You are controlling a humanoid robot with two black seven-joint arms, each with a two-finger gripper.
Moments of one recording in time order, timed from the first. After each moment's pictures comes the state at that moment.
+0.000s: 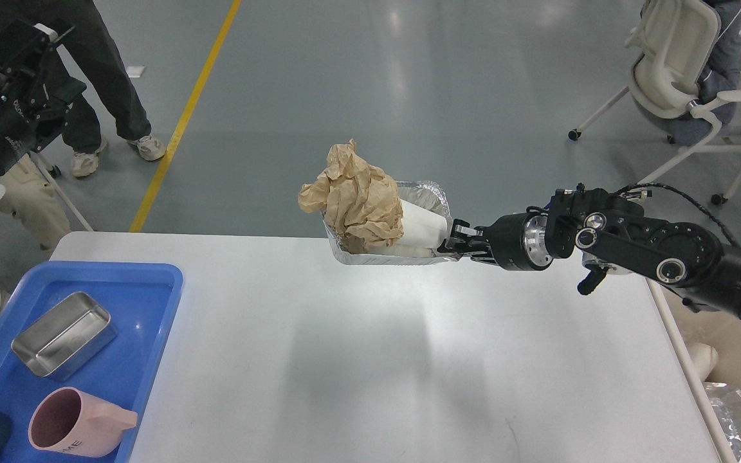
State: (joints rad) left arm -0.57 0.65 -1.20 -1.20 0.77 -0.20 -0.12; right arm 1.10 -0.43 0.06 1.09 -0.69 0.36 -0.05
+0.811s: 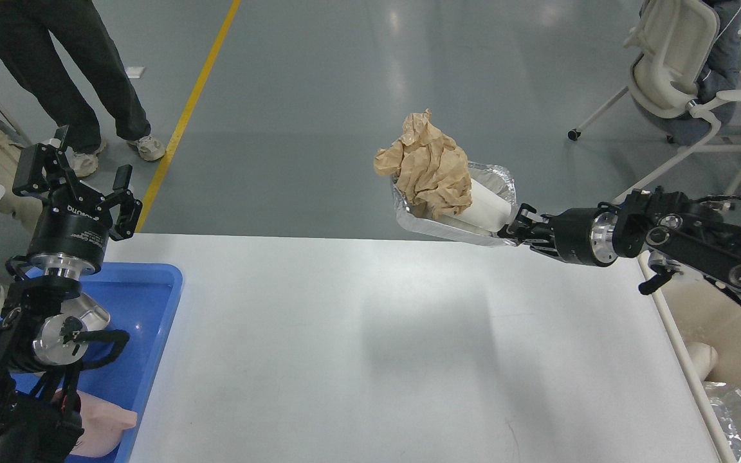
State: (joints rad) left arm -0.27 0.07 -1.60 -1.20 0.76 -0.20 -0.23; right arm 0.99 -0.63 0.21 1.10 -0.67 0.35 -0.05
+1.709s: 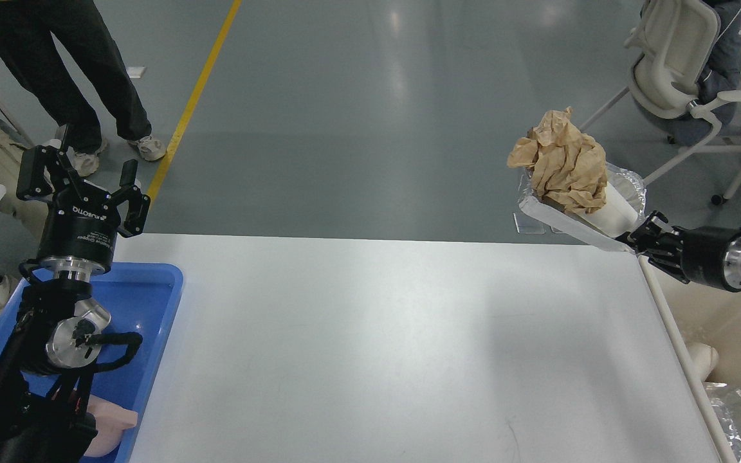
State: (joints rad) left arm -0.27 0.05 -1.60 -1.20 0.73 -0.23 -0.28; right arm 0.80 -0.91 0.31 1.10 -0.62 0.35 0.04
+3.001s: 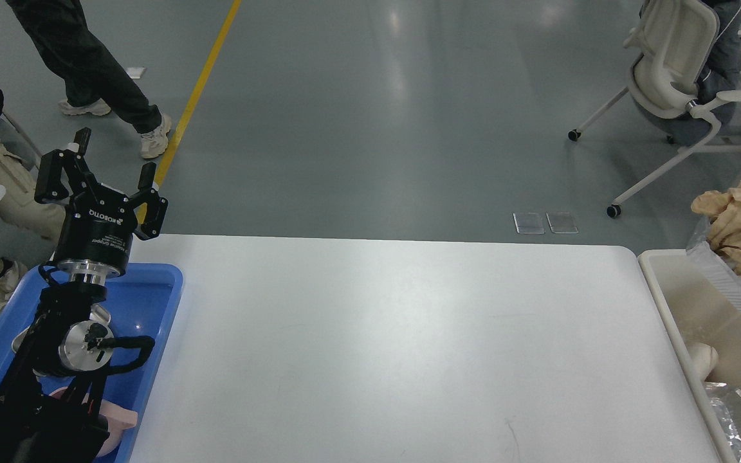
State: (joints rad) left arm -0.27 0.02 -1.58 -1.19 0.70 -0.27 -0.28; right arm 0.44 -1.07 0.31 0.83 -0.33 0.36 0.22
